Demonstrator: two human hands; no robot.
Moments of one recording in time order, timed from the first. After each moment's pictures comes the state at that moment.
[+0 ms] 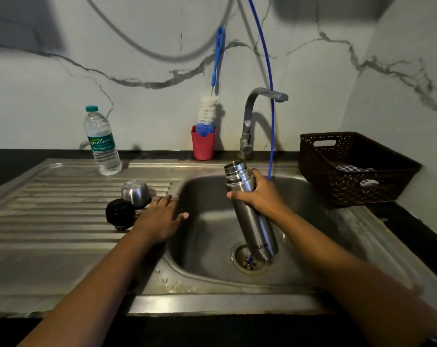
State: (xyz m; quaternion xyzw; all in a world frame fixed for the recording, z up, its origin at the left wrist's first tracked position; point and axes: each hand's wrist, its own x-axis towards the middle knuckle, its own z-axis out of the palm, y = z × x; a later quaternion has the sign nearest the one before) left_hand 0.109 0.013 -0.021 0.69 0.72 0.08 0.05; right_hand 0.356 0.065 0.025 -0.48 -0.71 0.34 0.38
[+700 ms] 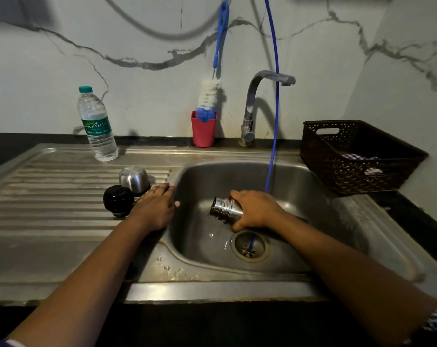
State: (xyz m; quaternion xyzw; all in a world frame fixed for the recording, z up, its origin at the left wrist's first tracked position) left_hand 0.094 0.020 -0.031 0.69 0.72 0.06 0.05; right_hand 0.348 0.063 -0.011 -0.46 -0.89 0.02 0.02
